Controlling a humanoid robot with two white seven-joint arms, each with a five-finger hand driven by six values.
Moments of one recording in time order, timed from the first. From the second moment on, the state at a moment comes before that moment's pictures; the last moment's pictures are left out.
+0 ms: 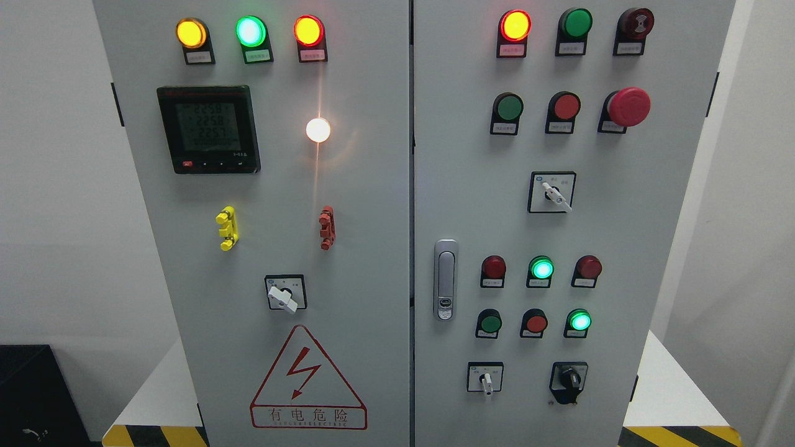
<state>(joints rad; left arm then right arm) 0.00 -0.10 -0.13 0.00 0.06 -0.07 -0.02 0.01 0.09 -0.11 -1.56 1.08 0.14 0.01</state>
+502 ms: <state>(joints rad) 0.00 -0.10 -0.13 0.00 0.06 -0.07 -0.02 -0.10 0.09 -0.13 -1.62 1.17 0.26 0.11</state>
